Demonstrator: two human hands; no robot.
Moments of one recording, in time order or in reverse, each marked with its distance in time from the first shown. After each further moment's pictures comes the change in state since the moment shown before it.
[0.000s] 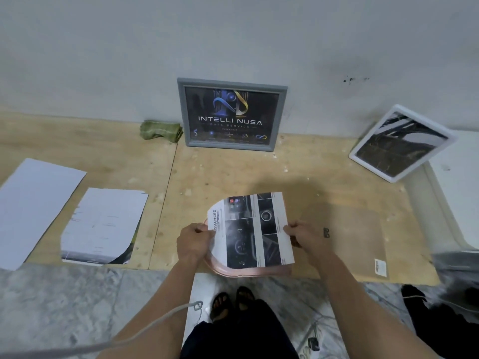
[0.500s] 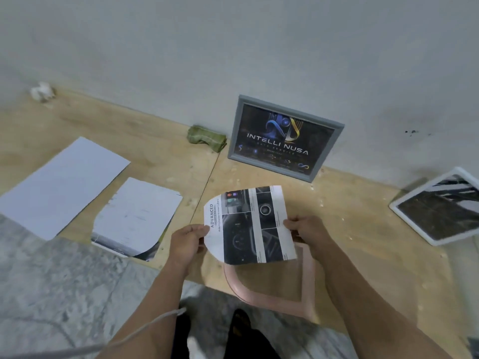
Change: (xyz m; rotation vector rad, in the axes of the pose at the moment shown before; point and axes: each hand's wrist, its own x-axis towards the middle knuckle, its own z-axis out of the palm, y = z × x) left_hand 0.026 -0.006 -0.075 -0.537 -0.010 -0.067; right_hand 0.006 -0.106 0.064 -0.122 -0.047 -0.160
